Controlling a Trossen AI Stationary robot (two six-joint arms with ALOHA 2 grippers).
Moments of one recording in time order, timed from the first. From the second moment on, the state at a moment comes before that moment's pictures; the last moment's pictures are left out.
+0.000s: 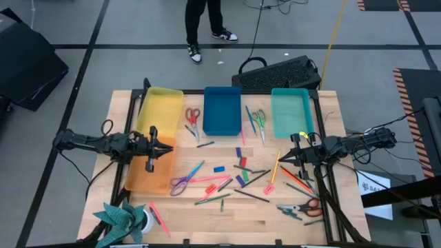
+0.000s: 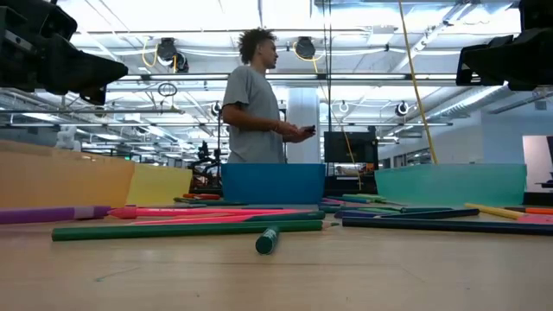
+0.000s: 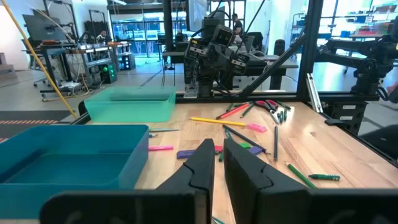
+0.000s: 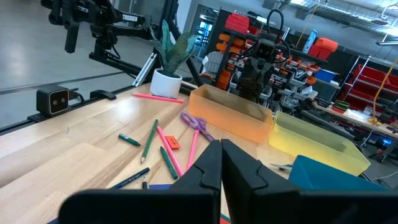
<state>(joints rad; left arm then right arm) -0.17 0.06 0.01 0.06 -0.16 0.02 0.25 0.05 0.01 0.03 0.02 -0.30</state>
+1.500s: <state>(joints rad) -0.17 0.06 0.01 0.06 -0.16 0.02 -0.09 1.15 0.76 -0.28 0.25 0.09</state>
